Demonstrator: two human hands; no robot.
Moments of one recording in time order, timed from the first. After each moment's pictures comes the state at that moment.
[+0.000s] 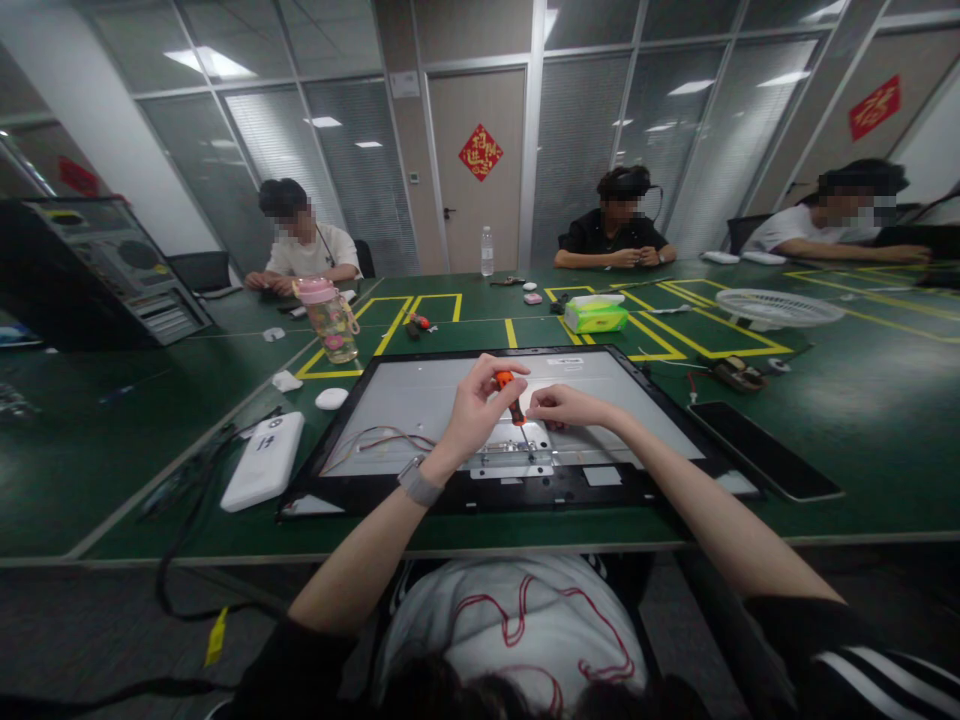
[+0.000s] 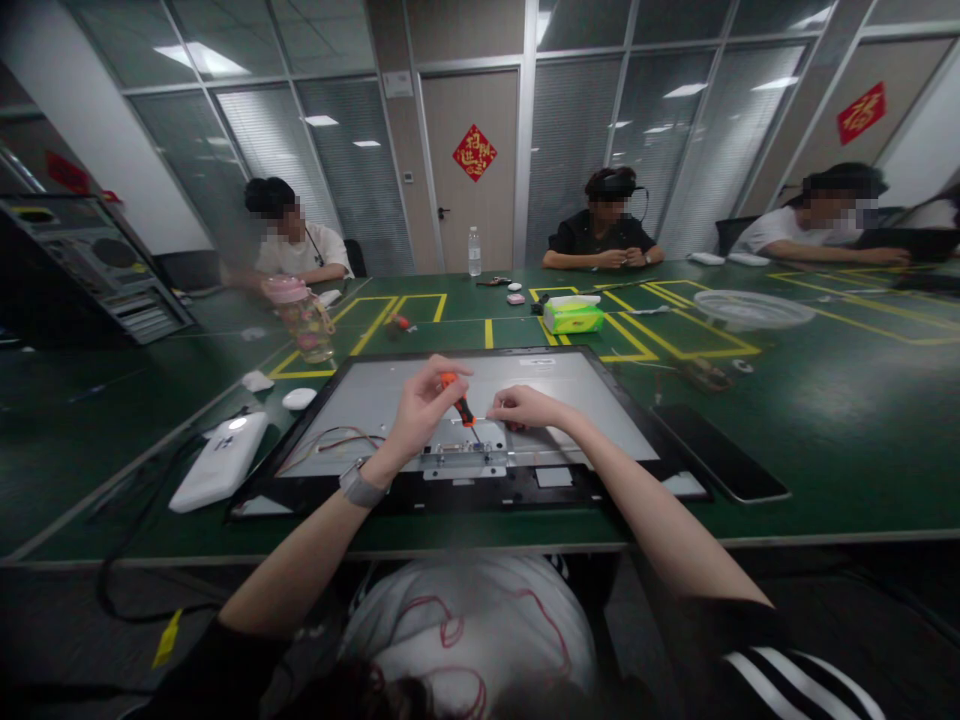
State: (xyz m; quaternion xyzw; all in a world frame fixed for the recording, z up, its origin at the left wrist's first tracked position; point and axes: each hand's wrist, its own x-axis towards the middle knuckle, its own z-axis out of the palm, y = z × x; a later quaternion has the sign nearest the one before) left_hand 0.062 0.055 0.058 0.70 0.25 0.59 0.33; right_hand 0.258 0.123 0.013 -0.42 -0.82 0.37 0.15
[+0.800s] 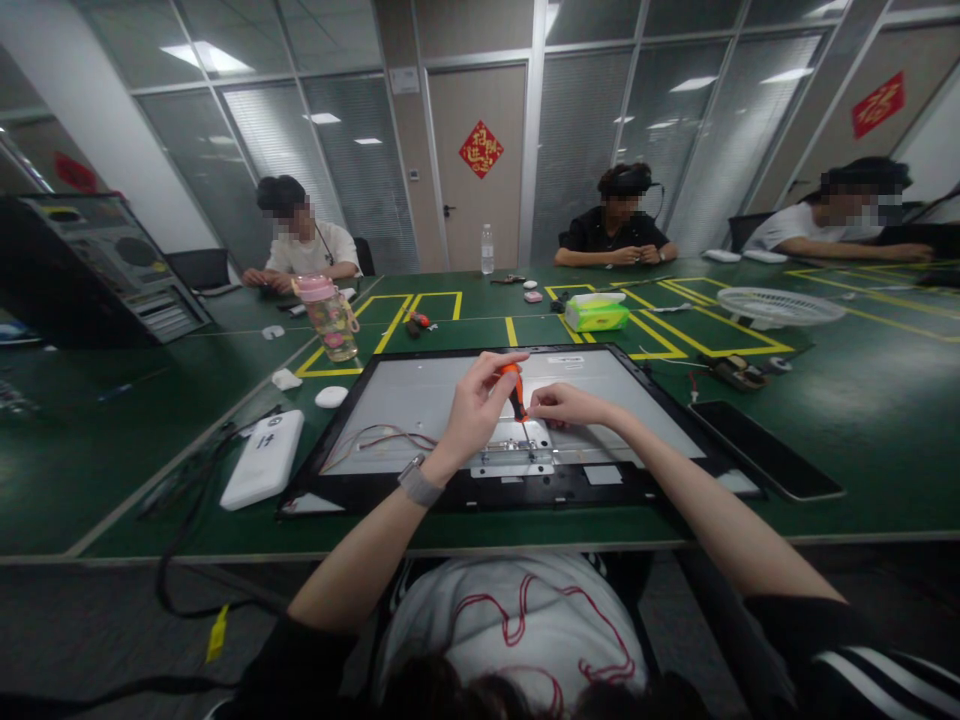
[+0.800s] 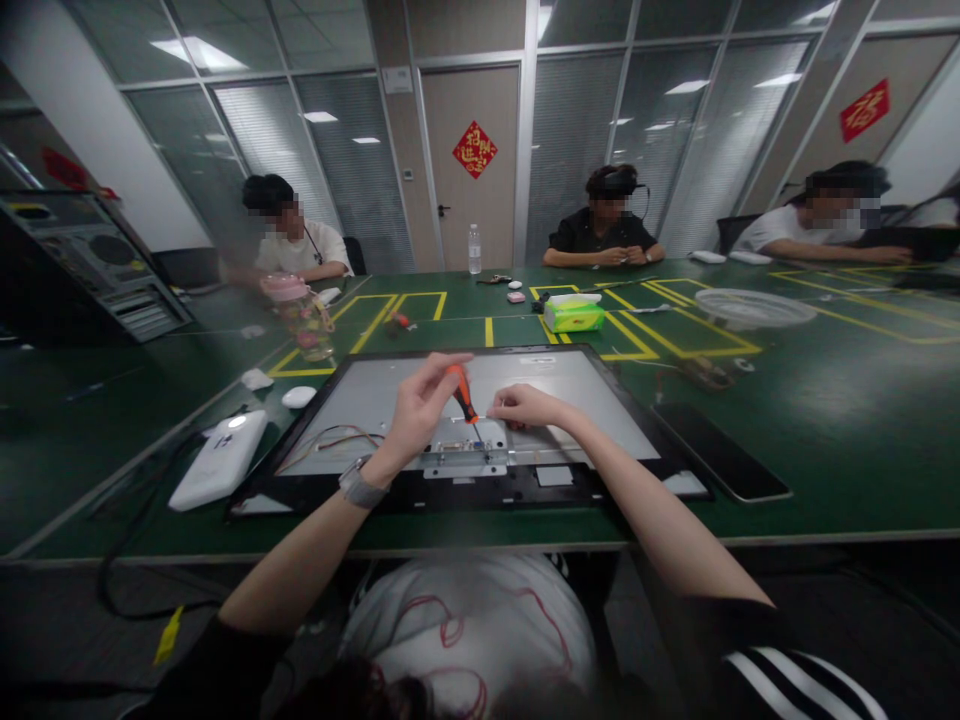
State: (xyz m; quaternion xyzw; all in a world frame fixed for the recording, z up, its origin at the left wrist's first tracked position) left_hand 0.062 0.051 0.061 0.71 0.25 0.59 0.30; right_hand 0.259 0.126 0.011 -0.42 -0.81 0.38 0.15
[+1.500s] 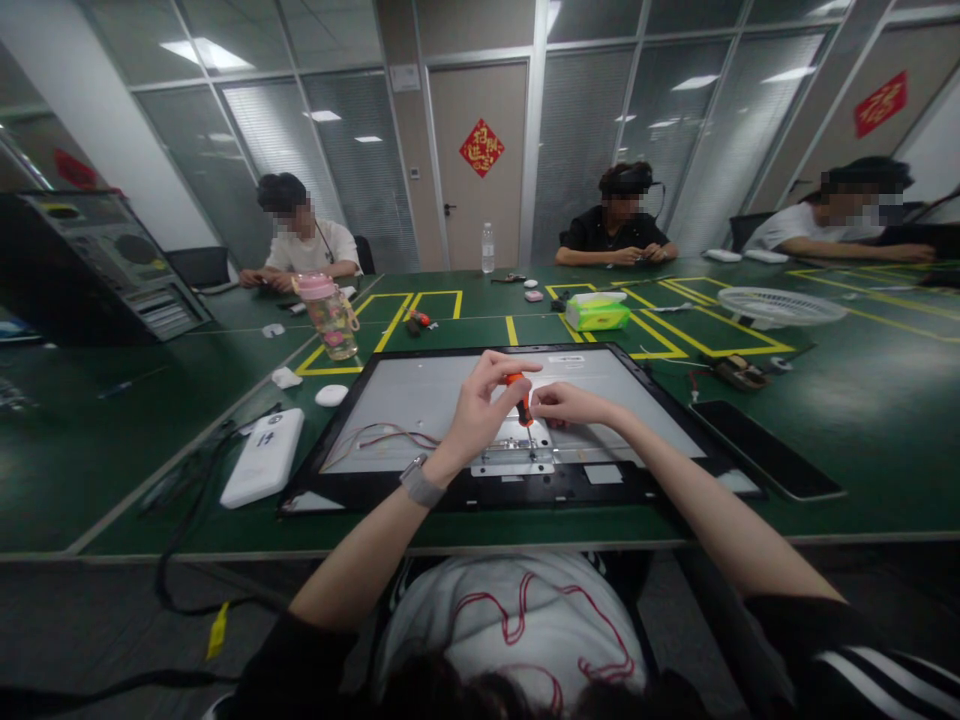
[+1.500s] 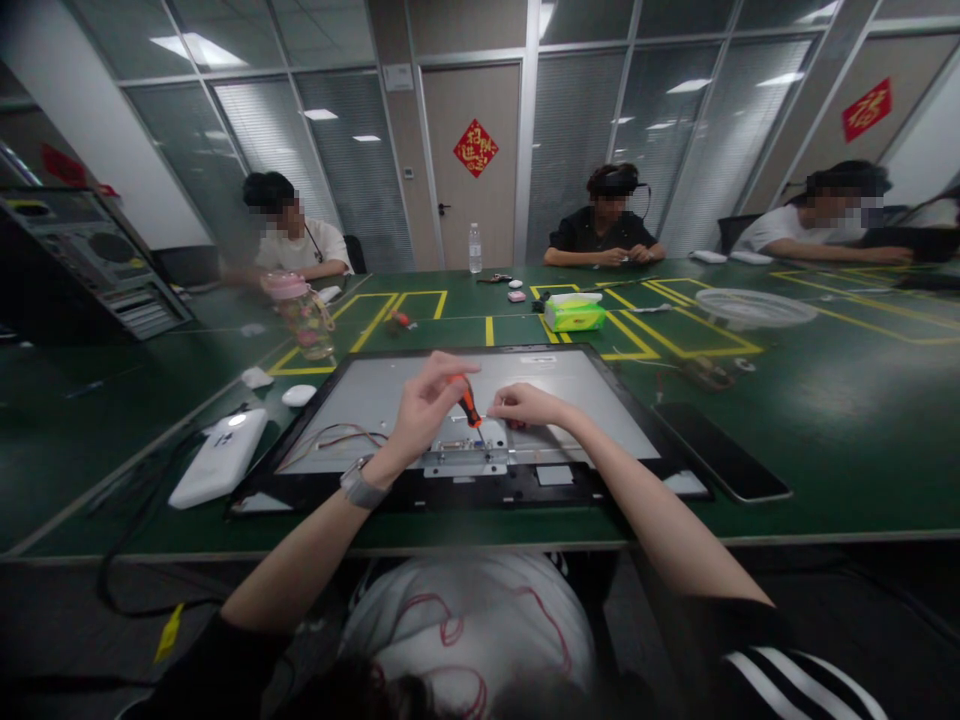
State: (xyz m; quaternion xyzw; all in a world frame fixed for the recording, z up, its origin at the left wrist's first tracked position) left_hand 0.064 0.050 0.061 0.72 0.23 0.59 0.28; right_hand 0.259 0.126 0.011 -0.40 -0.82 0.37 0.15
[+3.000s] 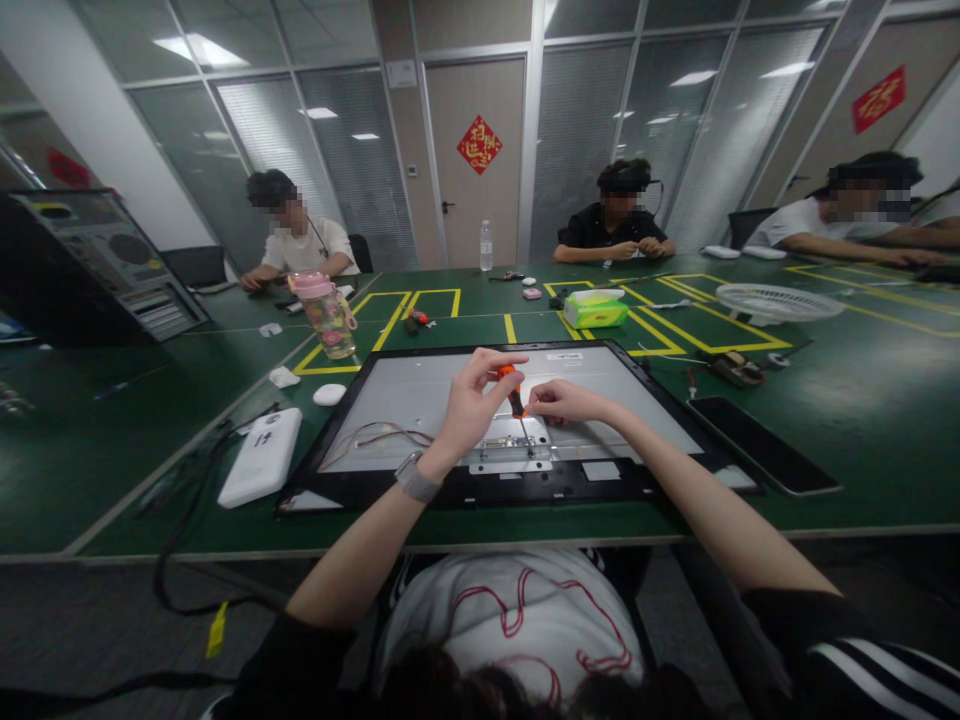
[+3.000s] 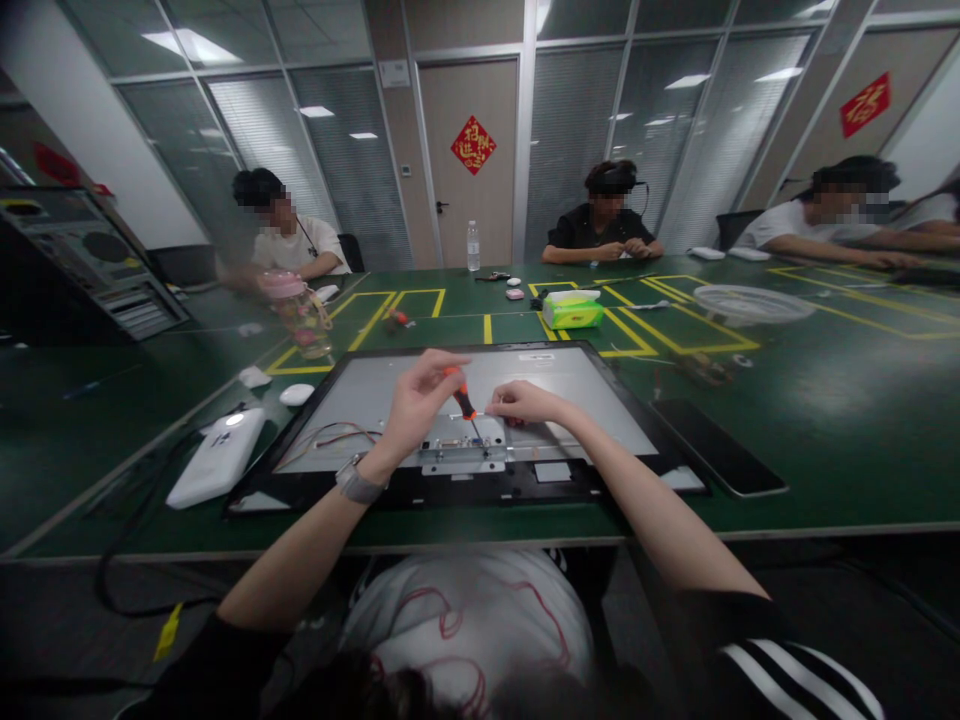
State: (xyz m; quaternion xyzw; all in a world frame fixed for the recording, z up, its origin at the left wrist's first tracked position) left_hand 0.063 0.057 0.057 0.69 0.26 0.60 0.31; right_hand 0.259 0.126 0.012 -0.41 -0.82 0.38 0.14
